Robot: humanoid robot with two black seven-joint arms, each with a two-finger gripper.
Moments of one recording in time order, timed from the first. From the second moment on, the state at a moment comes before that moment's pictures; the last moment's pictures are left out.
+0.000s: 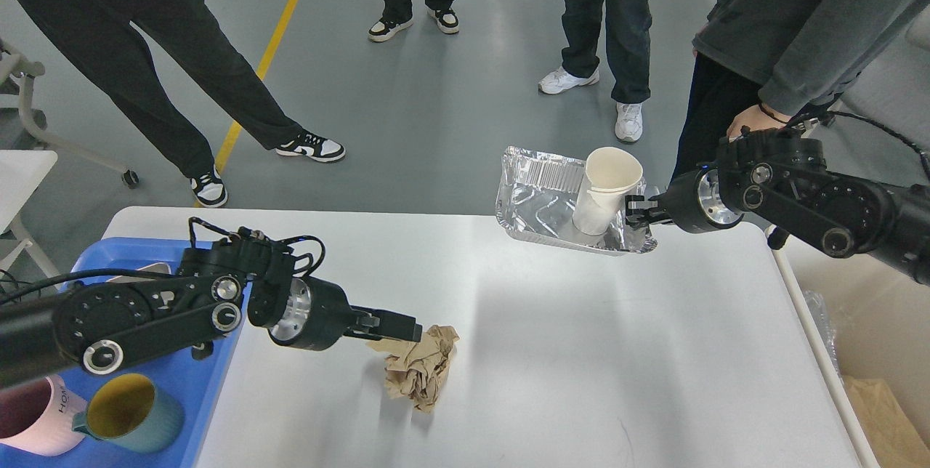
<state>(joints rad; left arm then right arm) -0.94 0.45 -0.07 -1.35 1.07 -0.48 0.24 1.13 -0.47 0.08 0.92 -1.07 0.56 -0.08</state>
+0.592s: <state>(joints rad) -0.86 0.23 -0.07 -1.13 1.15 -0.45 0.29 1.12 -0.48 0.09 0.92 -1.07 0.55 -0.08</state>
